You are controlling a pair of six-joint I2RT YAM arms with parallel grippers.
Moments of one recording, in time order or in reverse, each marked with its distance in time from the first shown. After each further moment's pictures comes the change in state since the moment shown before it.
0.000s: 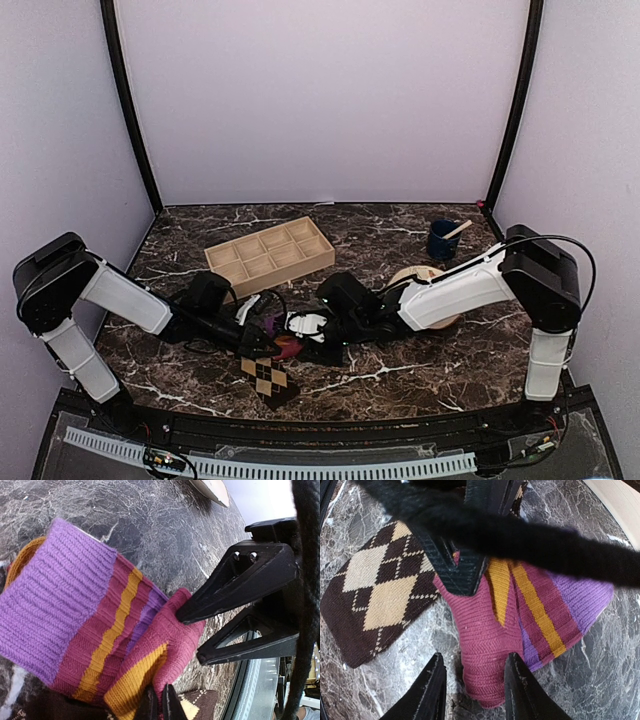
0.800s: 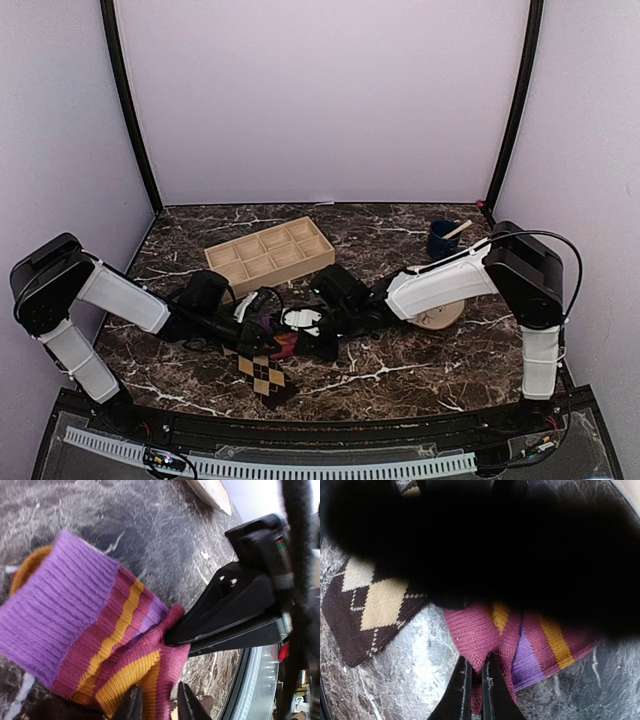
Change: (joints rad) left arm 0.011 -0.014 -0.001 -0.006 -0.008 -0.020; right arm -0.045 0.089 0.124 -0.122 -0.113 0.002
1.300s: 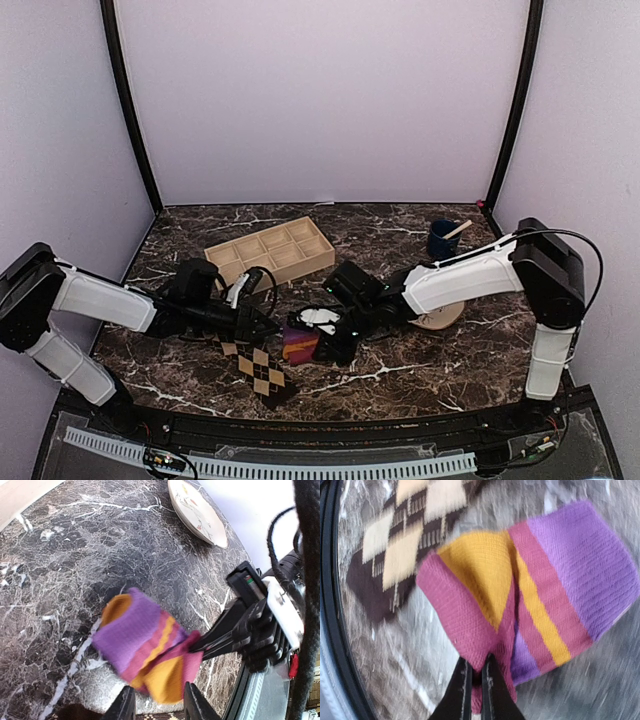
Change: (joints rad) left arm 0.002 -0.152 0.001 -0.013 -0.121 -0.006; right arm -0.018 -0.085 -0.029 -0.172 -0.018 0.163
